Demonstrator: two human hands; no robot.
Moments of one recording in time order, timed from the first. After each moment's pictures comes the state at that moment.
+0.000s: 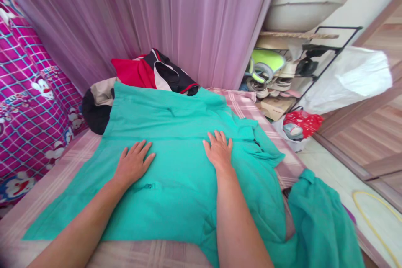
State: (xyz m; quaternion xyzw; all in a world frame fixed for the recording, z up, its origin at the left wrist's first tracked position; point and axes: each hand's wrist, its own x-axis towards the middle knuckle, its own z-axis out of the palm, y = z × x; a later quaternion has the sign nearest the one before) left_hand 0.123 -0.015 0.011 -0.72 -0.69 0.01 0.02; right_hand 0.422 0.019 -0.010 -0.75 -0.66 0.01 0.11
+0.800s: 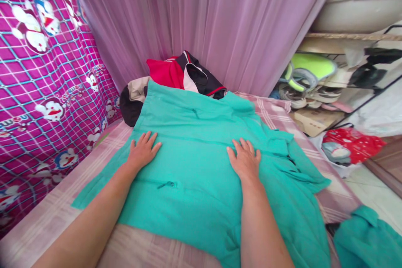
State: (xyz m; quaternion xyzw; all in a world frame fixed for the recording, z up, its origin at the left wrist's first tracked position) left_hand 0.066 0.001 0.007 -0.64 -0.77 -0.02 -0.03; right_hand 0.430 0.027 -0.028 -0.75 -0.66 -0.02 0.10
